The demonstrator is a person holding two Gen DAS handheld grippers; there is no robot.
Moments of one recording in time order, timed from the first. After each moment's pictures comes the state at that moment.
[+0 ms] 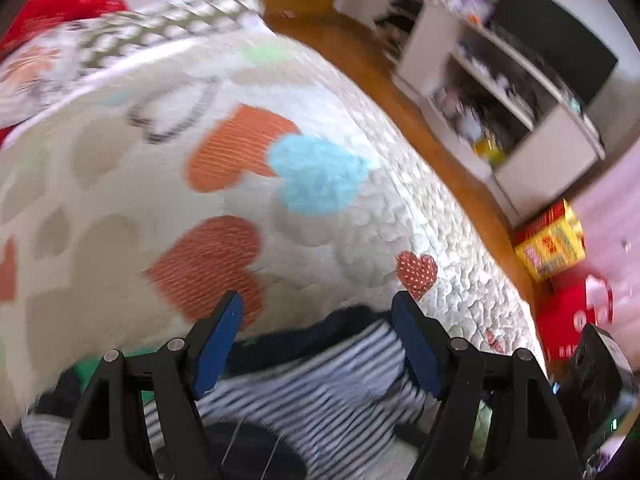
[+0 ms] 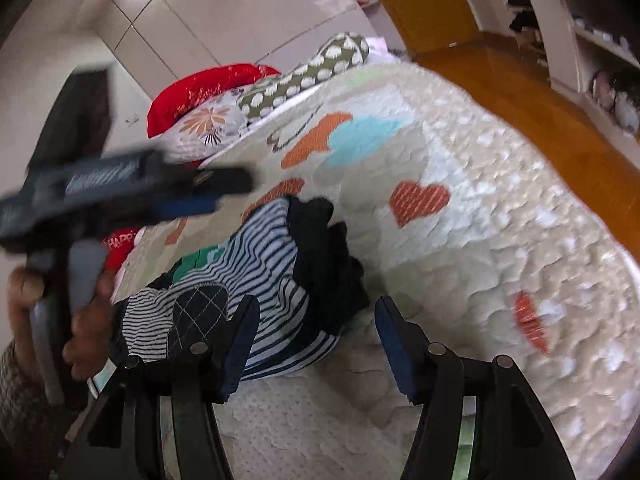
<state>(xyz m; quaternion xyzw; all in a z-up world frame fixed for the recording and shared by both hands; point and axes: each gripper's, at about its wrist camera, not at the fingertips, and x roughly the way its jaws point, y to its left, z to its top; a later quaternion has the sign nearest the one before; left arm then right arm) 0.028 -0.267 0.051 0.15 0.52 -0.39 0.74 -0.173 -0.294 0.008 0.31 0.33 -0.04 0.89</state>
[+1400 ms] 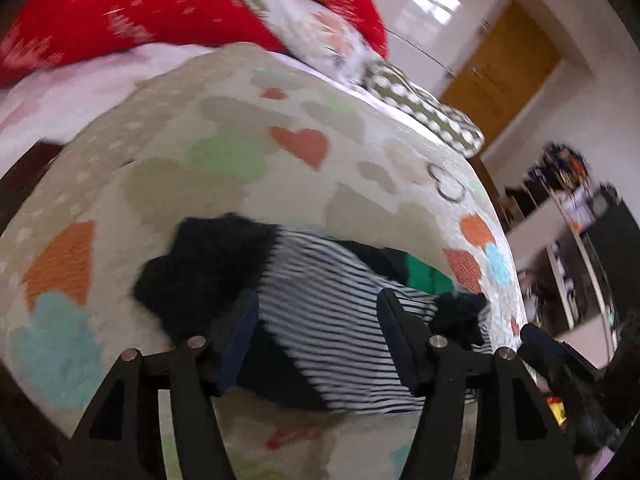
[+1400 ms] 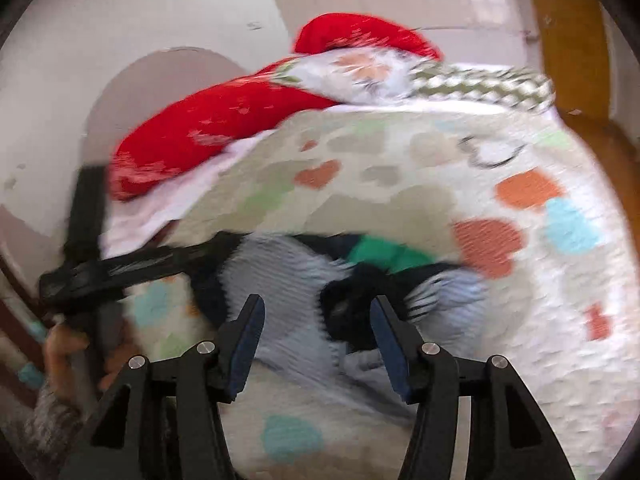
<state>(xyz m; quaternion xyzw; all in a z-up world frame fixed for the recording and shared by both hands) -0.004 0.085 0.071 -0.16 0.45 -0.14 0.87 -0.098 -0.134 0.091 0.10 0.38 0.11 0.91</state>
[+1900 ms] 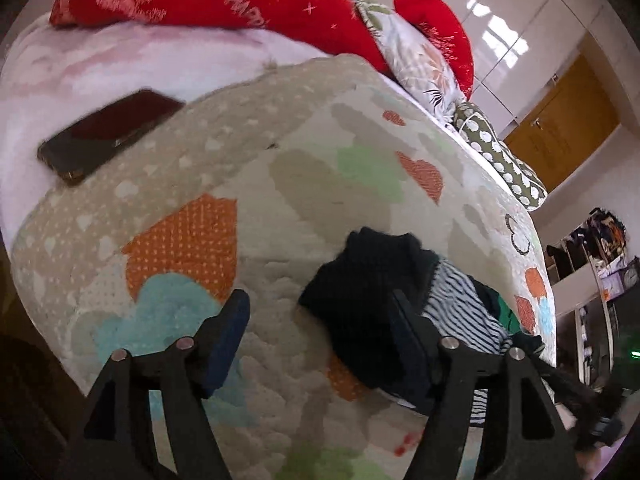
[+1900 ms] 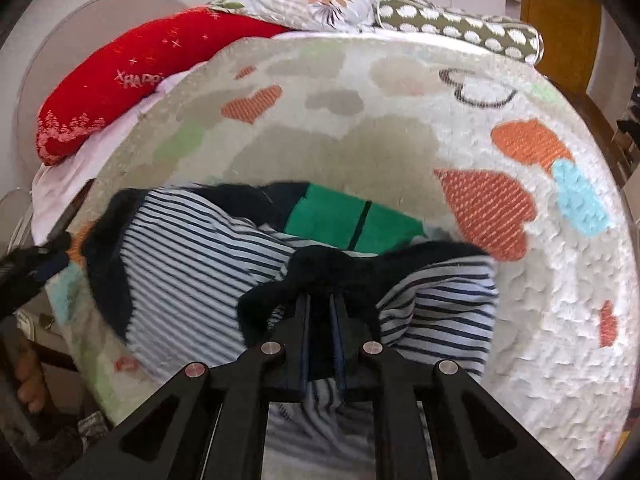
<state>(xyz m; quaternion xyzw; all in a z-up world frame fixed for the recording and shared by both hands) -0.005 0.180 0.034 -0.22 0.45 -0.03 0.87 -0.033 -0.122 0.040 0.06 0.49 0.05 0.87</state>
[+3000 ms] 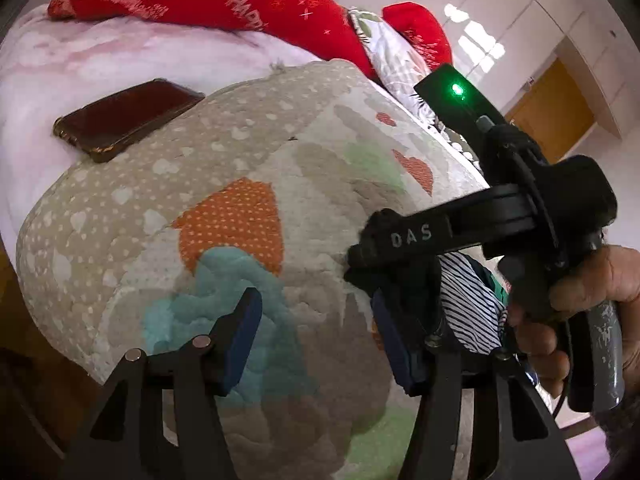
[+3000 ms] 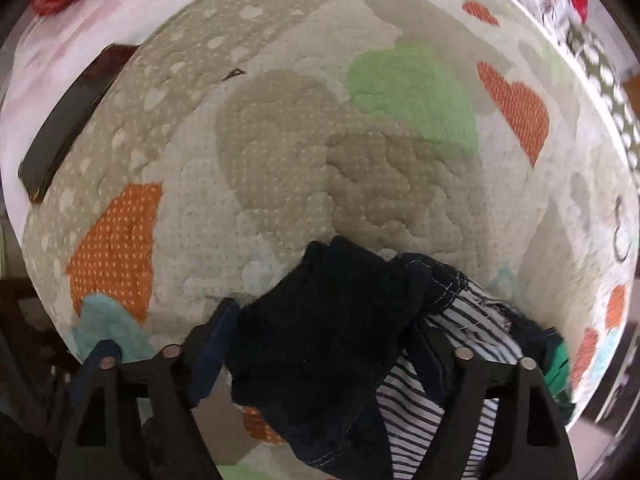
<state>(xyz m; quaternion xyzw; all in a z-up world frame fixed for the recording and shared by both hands) -0.039 0.216 0.025 -0.22 0.42 -0.08 0.87 0.109 0.140 0.001 -0.14 0.67 0.10 0.72</state>
